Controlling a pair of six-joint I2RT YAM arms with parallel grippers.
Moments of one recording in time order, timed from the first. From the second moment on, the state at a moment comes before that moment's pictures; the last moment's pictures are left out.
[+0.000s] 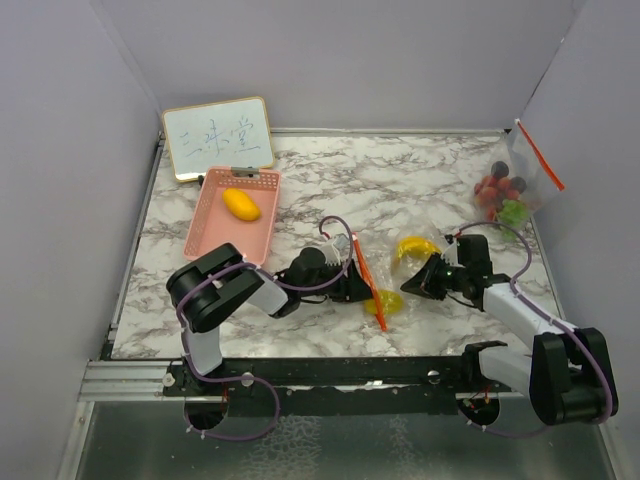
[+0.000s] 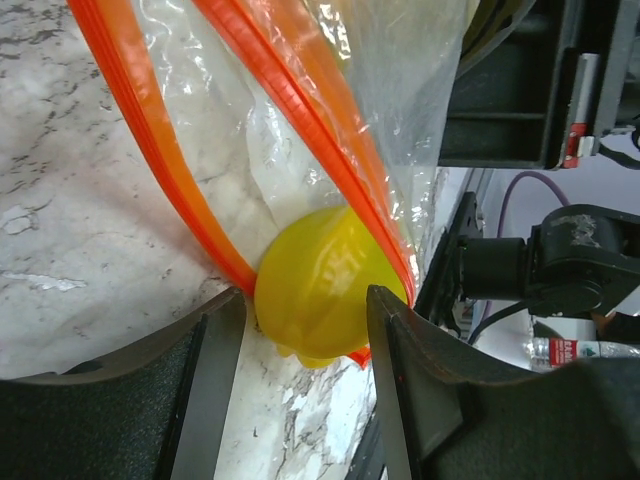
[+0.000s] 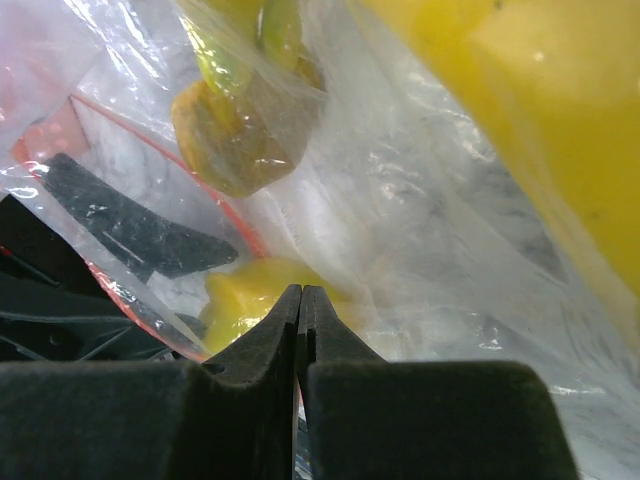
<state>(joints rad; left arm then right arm) -0.87 1.82 0.56 0.88 0.40 -0.92 0.11 1.12 0.39 -0.18 -0.54 0.69</state>
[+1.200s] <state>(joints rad) -0.87 1.88 0.57 1.01 0.48 -0.99 0.11 0.91 0.55 -0.49 -0.35 0.61</state>
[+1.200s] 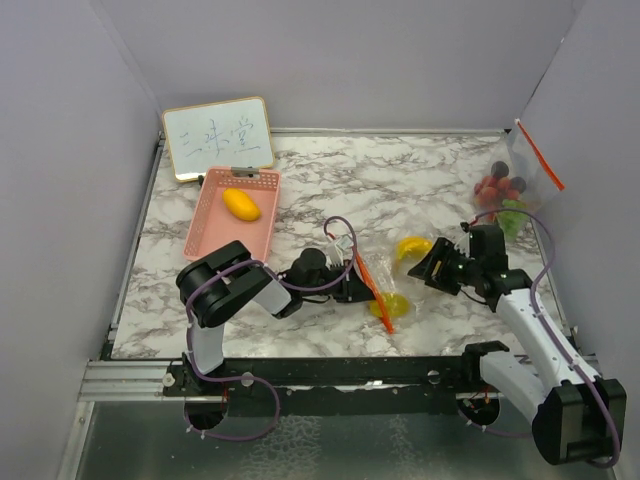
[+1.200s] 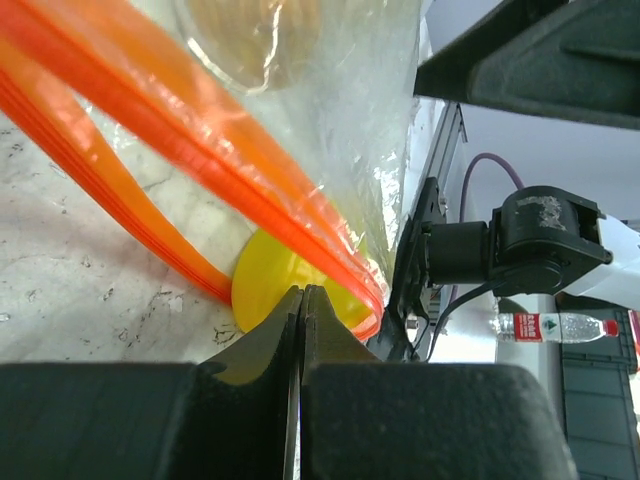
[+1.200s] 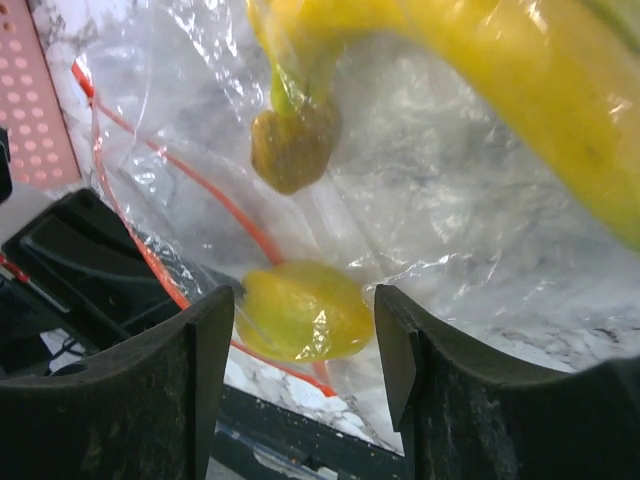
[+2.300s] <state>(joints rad) -0.88 1.73 0.50 0.80 0.40 -0.85 0.11 1.07 0.26 -0.09 -0.65 0.73</state>
